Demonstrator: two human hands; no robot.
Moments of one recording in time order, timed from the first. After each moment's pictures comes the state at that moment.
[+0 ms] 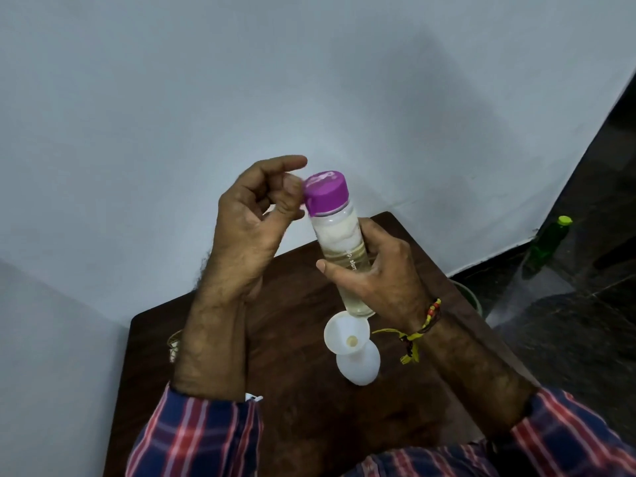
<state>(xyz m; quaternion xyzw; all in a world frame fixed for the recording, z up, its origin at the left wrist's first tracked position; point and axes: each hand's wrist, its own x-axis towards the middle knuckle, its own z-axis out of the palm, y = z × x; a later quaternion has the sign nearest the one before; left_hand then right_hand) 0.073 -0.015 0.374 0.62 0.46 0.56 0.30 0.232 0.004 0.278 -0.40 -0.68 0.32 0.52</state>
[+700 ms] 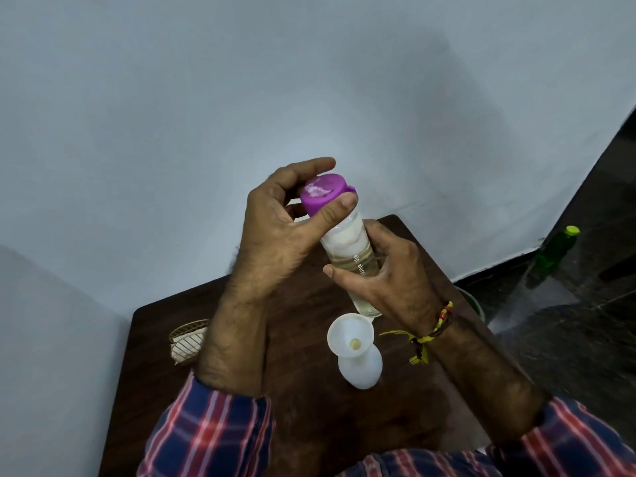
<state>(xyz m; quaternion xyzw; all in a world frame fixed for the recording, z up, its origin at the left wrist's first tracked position) 0.087 -0.010 0.370 0.61 0.49 0.55 0.28 0.233 0.009 0.278 -0.38 -0.70 0.33 0.50</state>
